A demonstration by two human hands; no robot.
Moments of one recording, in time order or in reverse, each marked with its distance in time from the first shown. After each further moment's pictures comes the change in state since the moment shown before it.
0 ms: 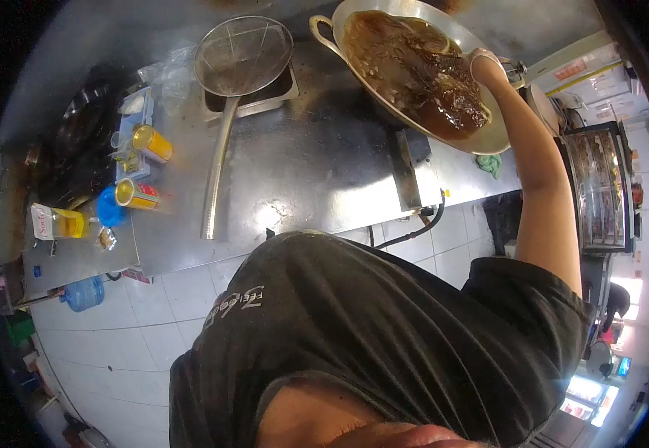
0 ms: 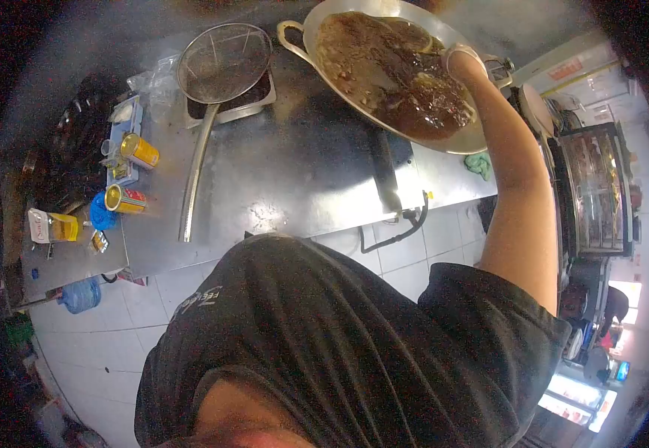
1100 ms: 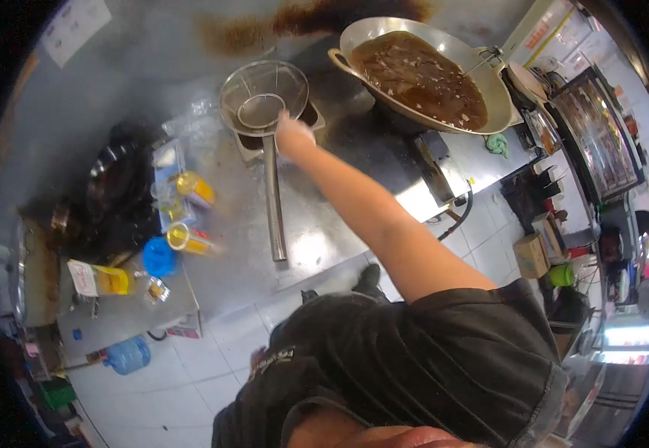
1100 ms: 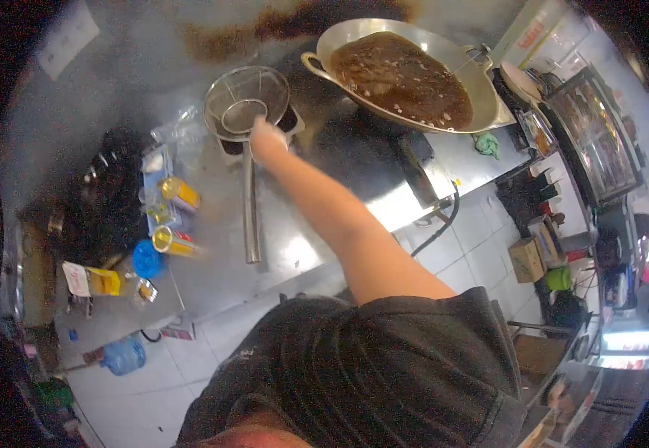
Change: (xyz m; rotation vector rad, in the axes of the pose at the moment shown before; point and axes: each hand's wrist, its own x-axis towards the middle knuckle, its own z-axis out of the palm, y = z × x) left_hand -0.024 -0.160 -0.041 0.096 -0.053 0.061; right_hand -0.009 -0.512 -0.216 1.170 0.043 0.266
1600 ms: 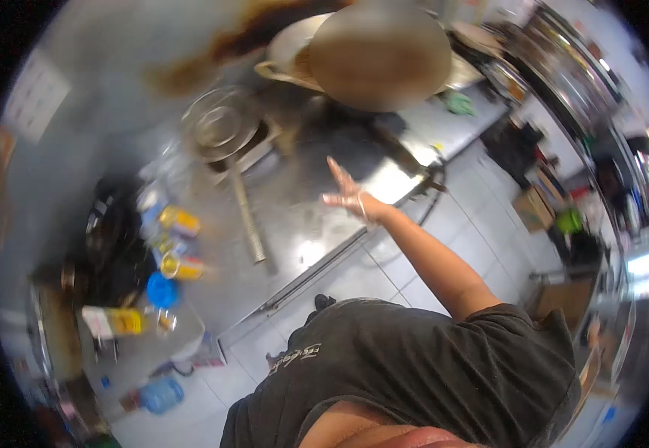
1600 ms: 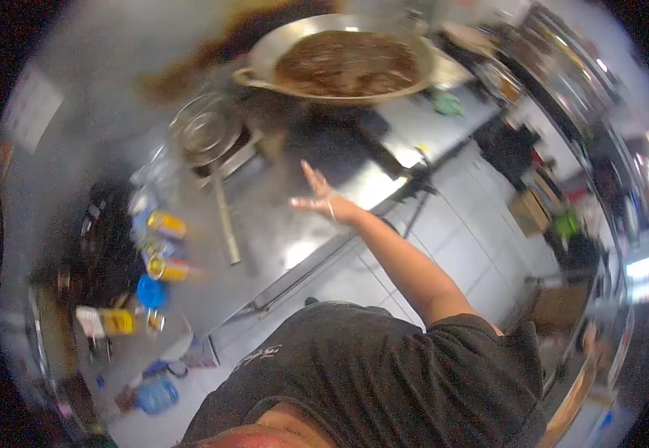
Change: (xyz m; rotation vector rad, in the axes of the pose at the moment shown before) left_hand 0.029 0.033 -0.014 0.283 -0.159 0.187; right_hand -0.232 0.178 -0.070 0.693 -0.201 -0.001
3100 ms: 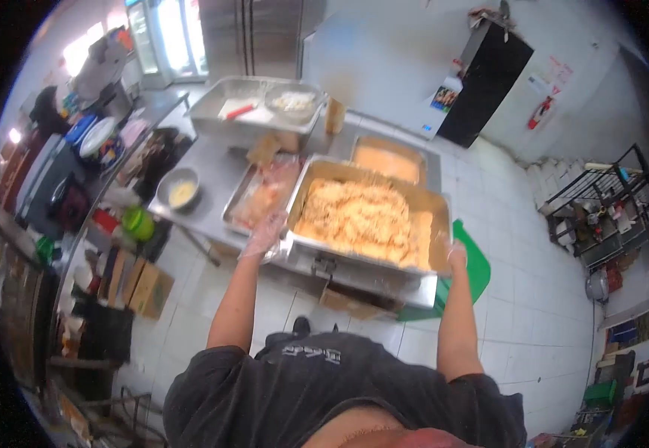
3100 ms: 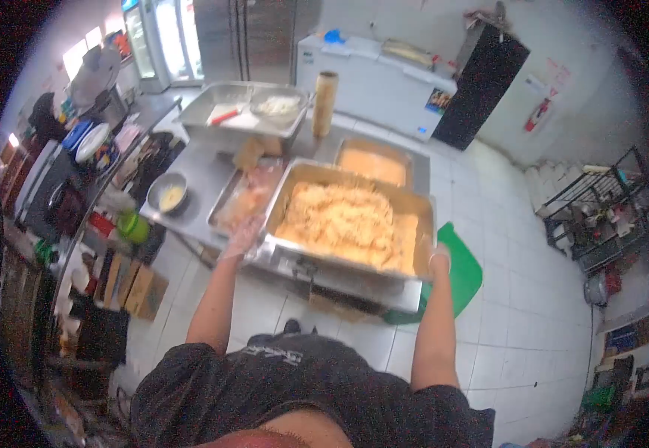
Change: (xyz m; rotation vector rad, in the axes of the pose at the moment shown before) left_hand -0.489 1.250 0.755 0.464 -1.484 1.675; right_hand -1.258 0.255 0.063 -0.151 -2.221 -1.952
